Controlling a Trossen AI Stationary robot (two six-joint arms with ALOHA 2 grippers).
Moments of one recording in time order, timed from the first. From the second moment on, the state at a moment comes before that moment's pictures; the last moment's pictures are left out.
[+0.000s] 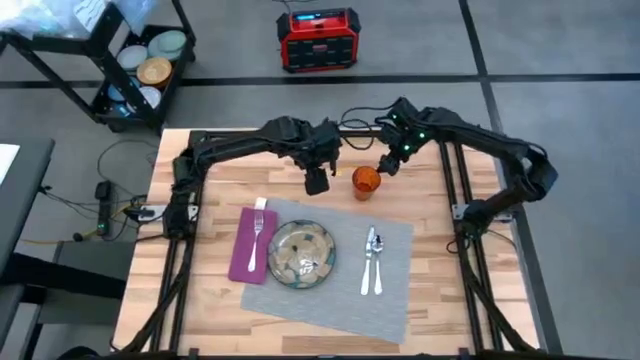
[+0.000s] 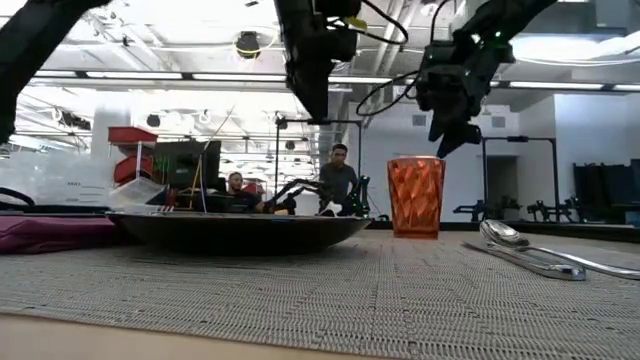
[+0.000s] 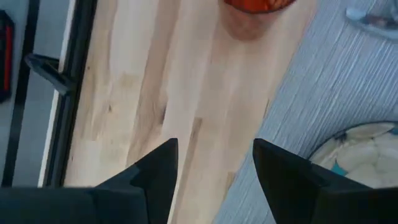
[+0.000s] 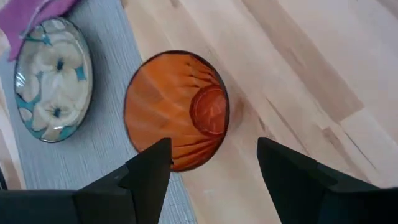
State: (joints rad) left arm 0.28 1.94 1.98 -1.20 -0.14 0.06; right arm -0.73 1.50 1.16 -0.88 -0.42 -0.02
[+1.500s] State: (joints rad) left arm 0.29 1.32 1.17 -0.46 -0.14 -0.09; right arm -0.60 1.66 1.13 -0.87 -0.03 0.02
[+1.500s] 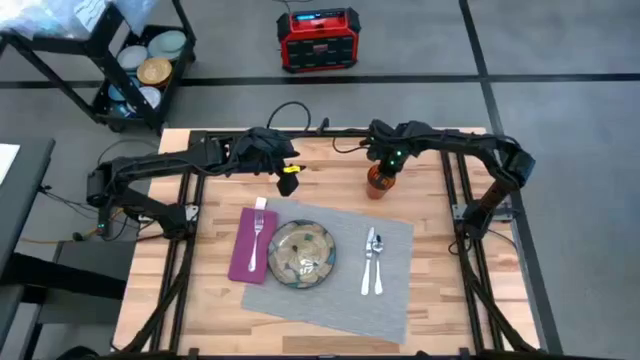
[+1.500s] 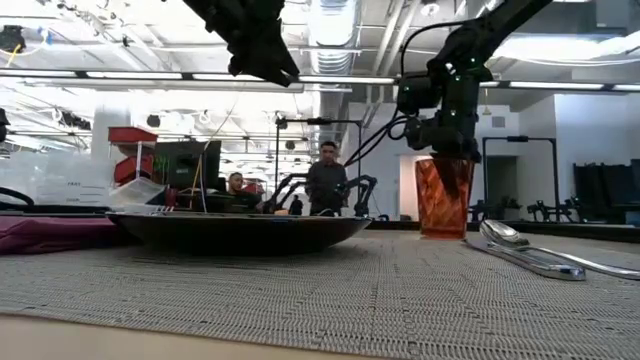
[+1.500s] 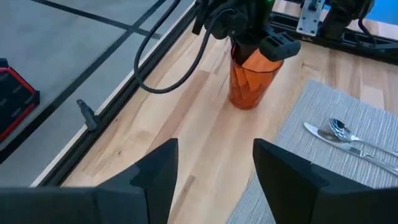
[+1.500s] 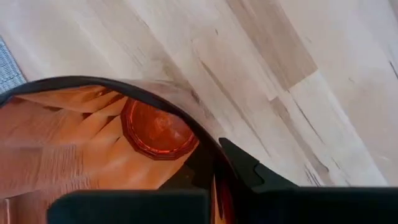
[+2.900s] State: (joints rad) left arm -0.42 1.31 0.95 -0.72 -0.14 -0.93; right arm 0.34 0.78 0.58 -0.79 0.19 1.13
